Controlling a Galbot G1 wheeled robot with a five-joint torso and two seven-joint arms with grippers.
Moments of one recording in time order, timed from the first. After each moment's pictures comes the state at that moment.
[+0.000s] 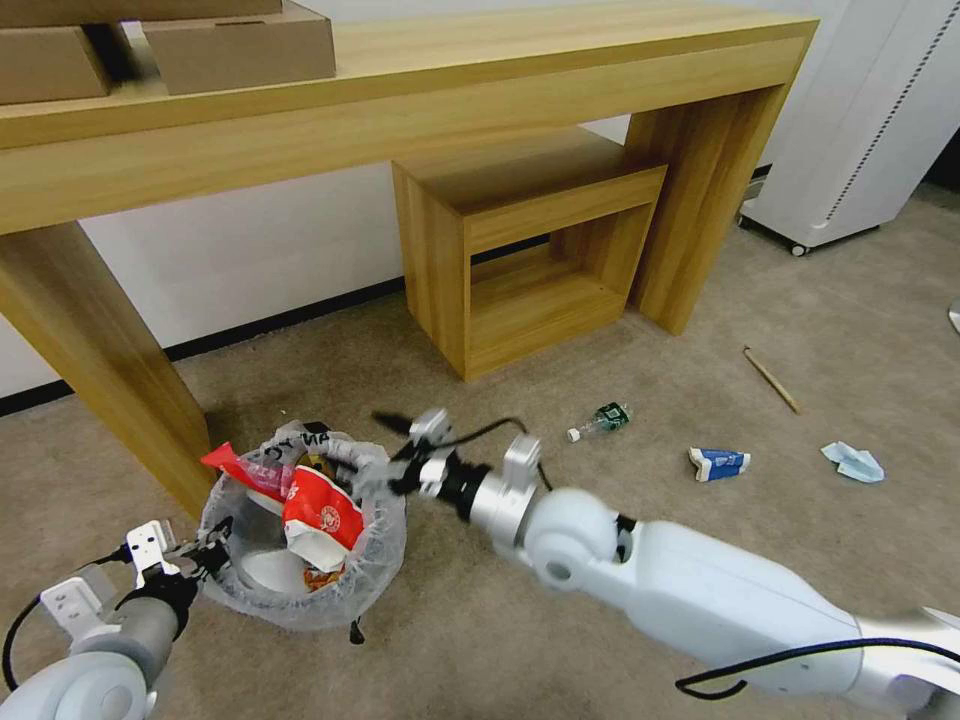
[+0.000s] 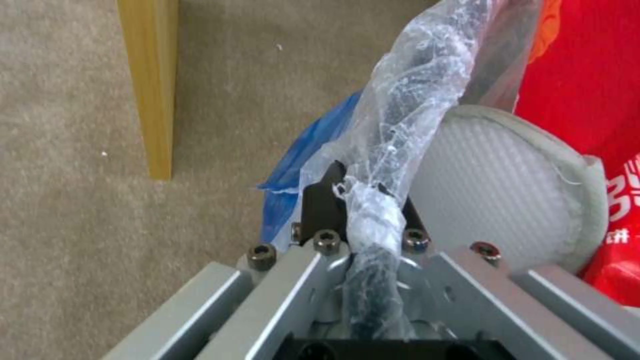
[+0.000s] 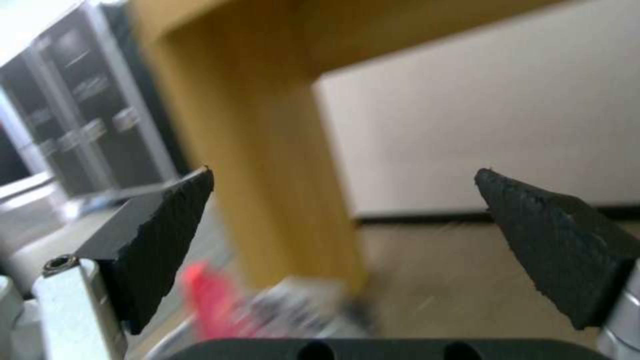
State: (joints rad) left arm 1.60 -1.38 -0.96 -2.19 -0.77 0.65 -0.14; right arm -0.50 0.94 -0.46 1.94 1.05 0.03 0.05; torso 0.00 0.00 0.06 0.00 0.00
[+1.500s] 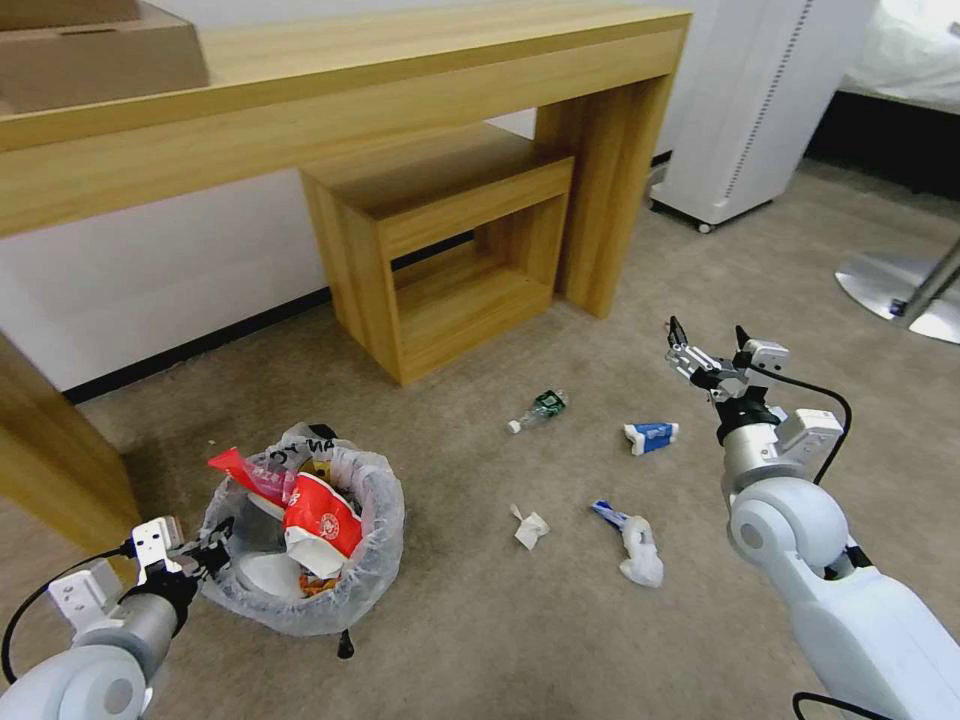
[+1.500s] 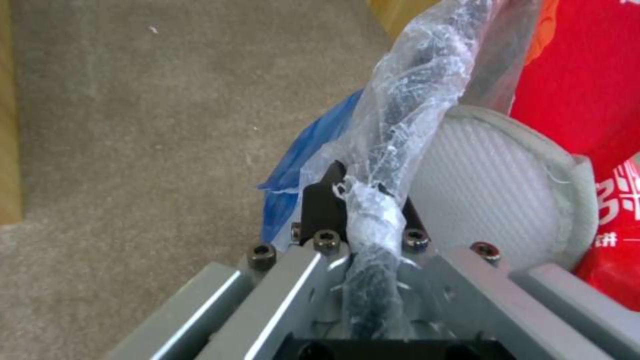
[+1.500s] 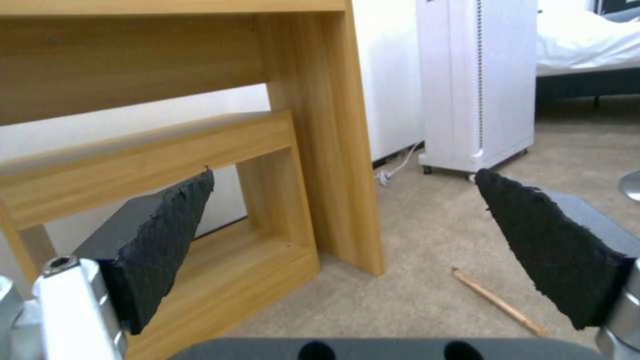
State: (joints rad) left arm 1.60 -1.35 -0.94 -2.15 -0.74 0.65 -0.11; right arm -1.10 0.96 0.38 1.94 0.69 0.04 0.33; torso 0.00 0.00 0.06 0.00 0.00
